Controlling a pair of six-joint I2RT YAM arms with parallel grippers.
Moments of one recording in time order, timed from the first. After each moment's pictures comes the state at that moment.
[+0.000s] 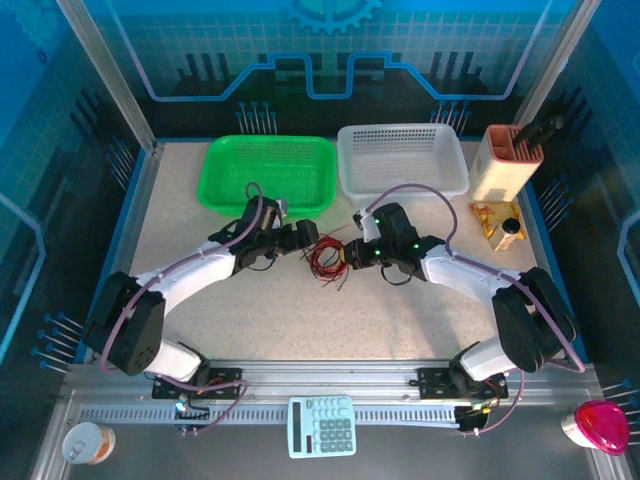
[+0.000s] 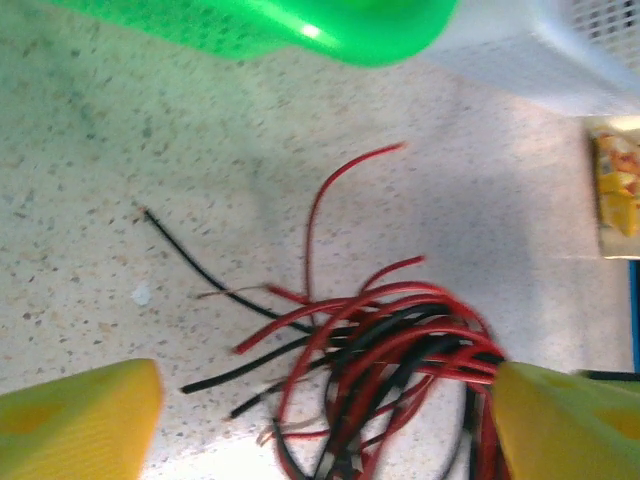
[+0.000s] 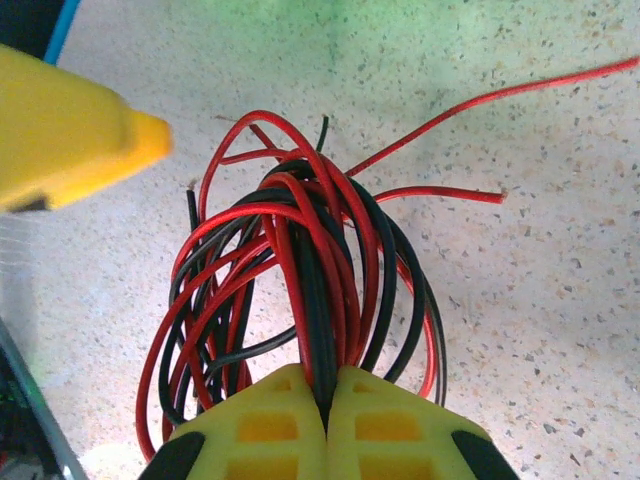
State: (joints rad) left arm -0.46 1.44 0.86 -0.16 0.23 -0.78; right arm 0.56 1.47 0.83 -0.16 -0.37 0.41
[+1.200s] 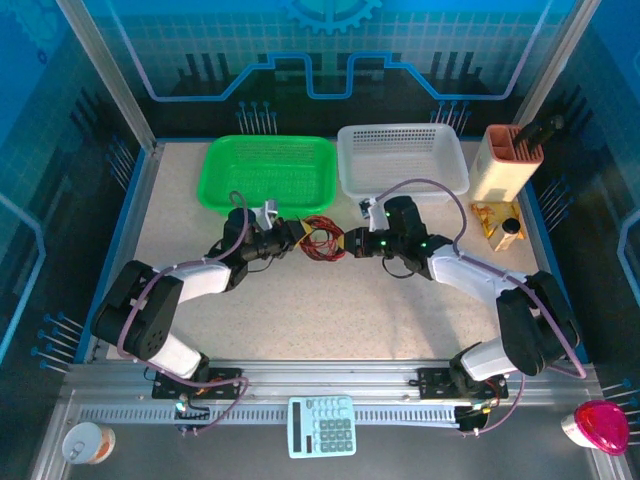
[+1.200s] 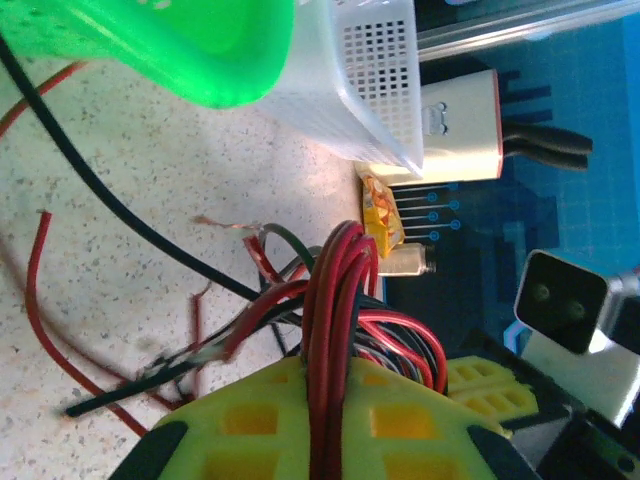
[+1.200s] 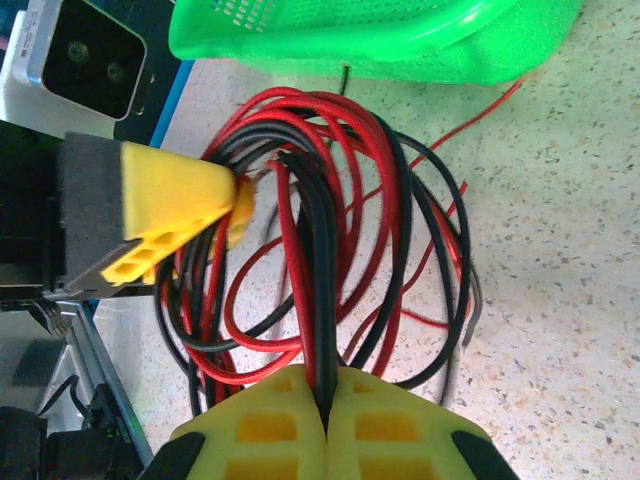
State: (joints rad) left arm -0.34 1.53 0.59 0.63 0.57 -1.16; right arm 0.49 1.44 0.80 0.02 -0.51 0.55
